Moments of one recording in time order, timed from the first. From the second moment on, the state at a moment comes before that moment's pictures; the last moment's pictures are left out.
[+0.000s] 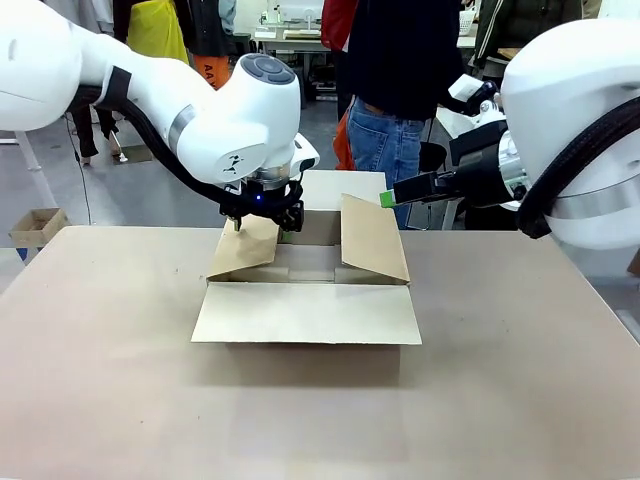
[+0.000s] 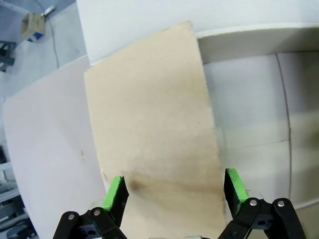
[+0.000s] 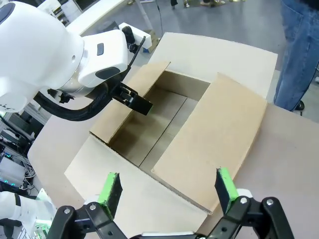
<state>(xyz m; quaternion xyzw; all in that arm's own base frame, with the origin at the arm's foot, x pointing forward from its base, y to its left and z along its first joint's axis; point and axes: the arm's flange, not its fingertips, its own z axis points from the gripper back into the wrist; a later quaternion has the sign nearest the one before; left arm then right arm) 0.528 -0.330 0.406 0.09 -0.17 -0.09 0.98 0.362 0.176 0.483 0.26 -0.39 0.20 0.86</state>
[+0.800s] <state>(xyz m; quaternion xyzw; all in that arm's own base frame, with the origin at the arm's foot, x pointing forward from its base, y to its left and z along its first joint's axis) 0.524 -0.292 0.451 0.10 -0.21 -0.05 0.97 0.362 0.176 0.483 0.26 -0.39 0.20 0.86</state>
